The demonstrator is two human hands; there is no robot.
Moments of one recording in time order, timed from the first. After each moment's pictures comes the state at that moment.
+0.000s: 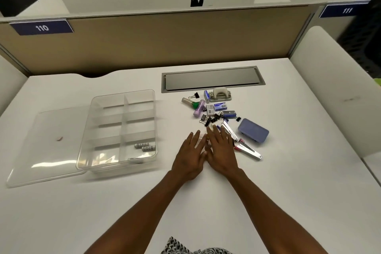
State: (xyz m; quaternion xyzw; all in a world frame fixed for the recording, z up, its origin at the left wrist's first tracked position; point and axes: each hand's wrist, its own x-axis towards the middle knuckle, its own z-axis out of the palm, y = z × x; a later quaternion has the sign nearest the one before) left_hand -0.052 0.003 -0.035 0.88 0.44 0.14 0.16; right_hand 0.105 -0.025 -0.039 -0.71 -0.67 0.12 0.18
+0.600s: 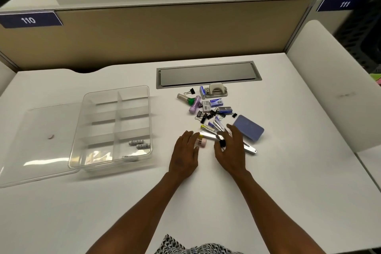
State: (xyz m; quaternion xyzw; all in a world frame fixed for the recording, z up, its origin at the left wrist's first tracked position) left_hand -0.048 -0.004 -0.049 0.82 0.48 0.24 0.20; right_hand 0.131 -0.043 -0.036 -0.75 -0.55 0.09 0.36
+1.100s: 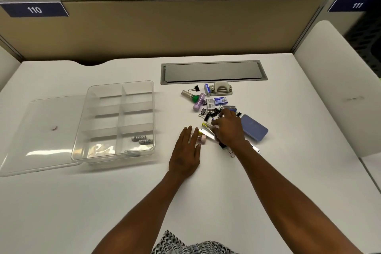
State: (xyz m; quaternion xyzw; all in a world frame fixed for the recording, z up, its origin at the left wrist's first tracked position) left_hand -0.052 -0.007 -0.053 0.81 0.51 0.23 0.18; right_hand 0.143 0.030 0.001 -0.74 -0.66 0.09 0.09
